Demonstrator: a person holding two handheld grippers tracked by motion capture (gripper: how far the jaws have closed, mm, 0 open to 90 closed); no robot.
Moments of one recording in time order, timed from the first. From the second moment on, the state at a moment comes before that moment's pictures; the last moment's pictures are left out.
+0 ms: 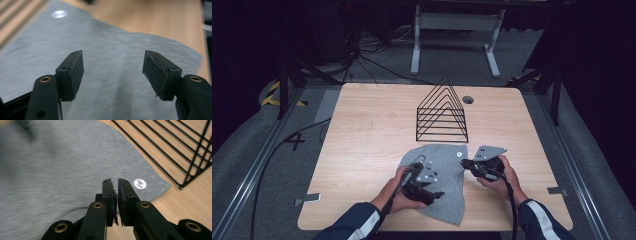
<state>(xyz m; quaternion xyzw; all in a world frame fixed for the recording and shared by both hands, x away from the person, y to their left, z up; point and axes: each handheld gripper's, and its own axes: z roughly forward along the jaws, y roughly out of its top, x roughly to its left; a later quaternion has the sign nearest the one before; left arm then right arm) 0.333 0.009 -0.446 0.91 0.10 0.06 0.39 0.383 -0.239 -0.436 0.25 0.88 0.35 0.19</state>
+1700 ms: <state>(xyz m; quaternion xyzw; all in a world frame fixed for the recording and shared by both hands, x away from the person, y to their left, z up) 0.376 0.131 -0.460 0.88 0.28 0.08 0.37 0.322 -0.229 -0.429 0.22 0.90 0.36 0.13</state>
